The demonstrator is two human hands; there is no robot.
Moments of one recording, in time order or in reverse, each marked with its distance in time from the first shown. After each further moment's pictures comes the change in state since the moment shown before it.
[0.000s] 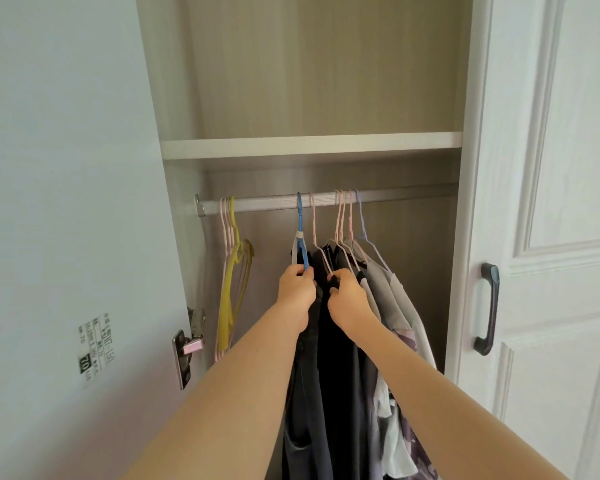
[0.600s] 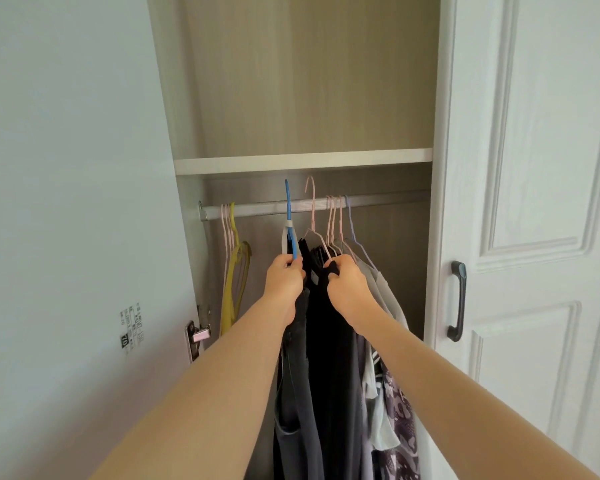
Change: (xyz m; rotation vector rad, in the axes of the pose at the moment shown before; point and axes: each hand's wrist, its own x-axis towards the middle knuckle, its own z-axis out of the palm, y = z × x) left_hand -0.045 0.033 -0.018 0.006 -0.010 0.083; right_hand -0.034 -0.038 -0.041 0.122 -0.005 0.025
